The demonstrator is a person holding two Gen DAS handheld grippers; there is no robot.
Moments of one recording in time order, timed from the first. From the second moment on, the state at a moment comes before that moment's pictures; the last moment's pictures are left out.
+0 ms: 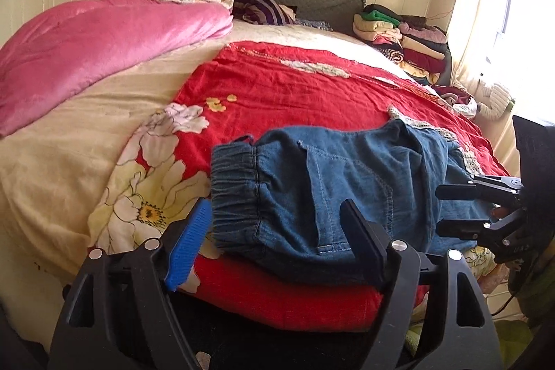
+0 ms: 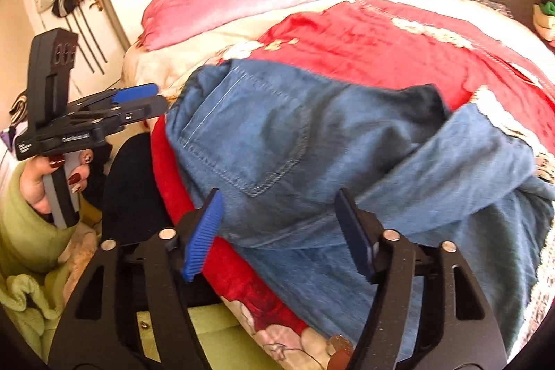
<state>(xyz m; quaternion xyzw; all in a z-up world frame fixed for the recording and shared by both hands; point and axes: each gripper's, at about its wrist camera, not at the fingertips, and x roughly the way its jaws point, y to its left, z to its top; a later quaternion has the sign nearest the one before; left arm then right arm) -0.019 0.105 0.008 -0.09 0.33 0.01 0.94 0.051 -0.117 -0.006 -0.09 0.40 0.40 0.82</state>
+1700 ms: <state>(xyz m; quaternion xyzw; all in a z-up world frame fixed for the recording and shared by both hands) 0.080 -0.045 -0.016 -0.05 0.41 -0.20 0.89 0.232 -0.187 0.039 -0.07 0.40 0.20 0.89</state>
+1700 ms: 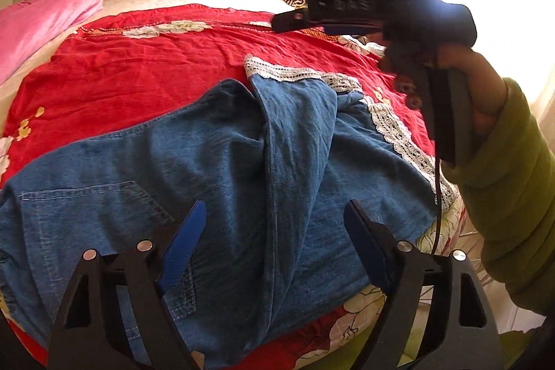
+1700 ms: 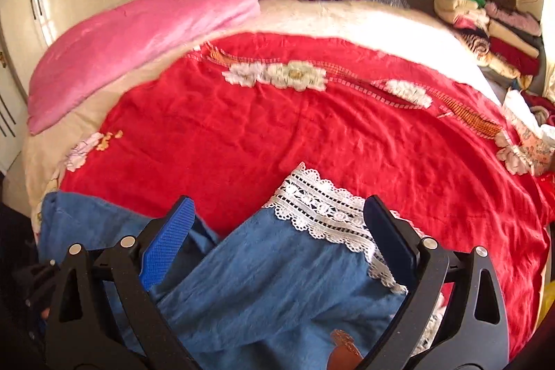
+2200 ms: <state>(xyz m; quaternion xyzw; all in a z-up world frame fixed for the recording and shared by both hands) 0.103 -0.052 -0.035 -0.07 0.43 -0.22 0.87 0.322 -0.148 -0.048 -0.09 0.50 0.17 0.84</state>
